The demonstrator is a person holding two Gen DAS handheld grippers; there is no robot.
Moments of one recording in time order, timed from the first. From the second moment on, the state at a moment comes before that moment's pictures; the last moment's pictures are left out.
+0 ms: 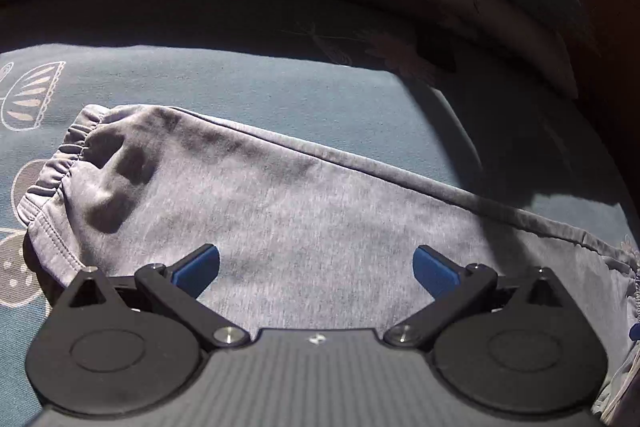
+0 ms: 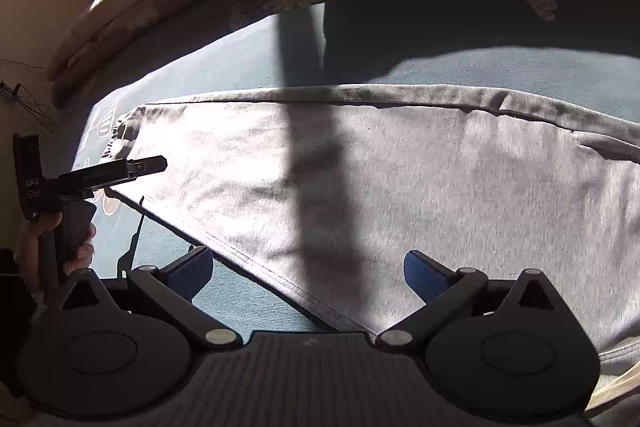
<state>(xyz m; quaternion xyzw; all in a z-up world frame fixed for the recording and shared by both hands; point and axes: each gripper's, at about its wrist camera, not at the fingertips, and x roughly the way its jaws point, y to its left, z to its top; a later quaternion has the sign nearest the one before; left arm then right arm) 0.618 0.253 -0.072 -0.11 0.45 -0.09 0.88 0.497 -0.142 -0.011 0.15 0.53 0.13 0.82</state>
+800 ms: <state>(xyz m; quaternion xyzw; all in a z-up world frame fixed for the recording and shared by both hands) 0.687 0.335 -0.101 -0.20 0.49 -0.05 0.84 0.516 -0.129 -0.042 0.14 0.54 0.13 0.82</state>
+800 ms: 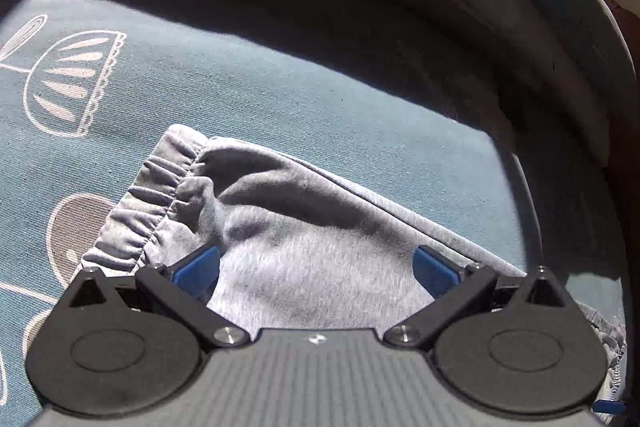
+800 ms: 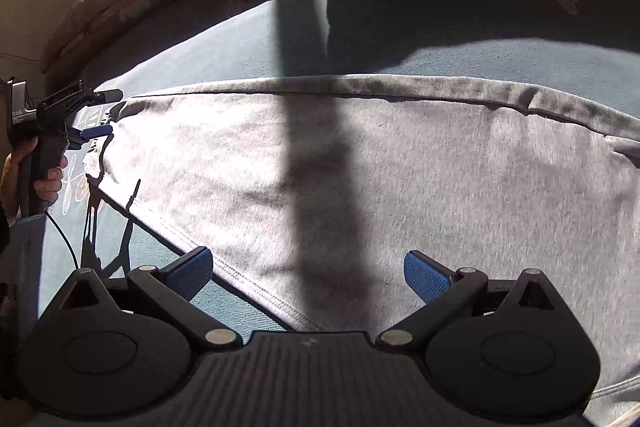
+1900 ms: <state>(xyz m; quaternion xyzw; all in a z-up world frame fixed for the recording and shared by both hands) 0.603 0.259 -0.064 -0.04 0.51 0.02 0.86 0.468 -0.176 -0.015 0.13 0.51 0.11 0.84</state>
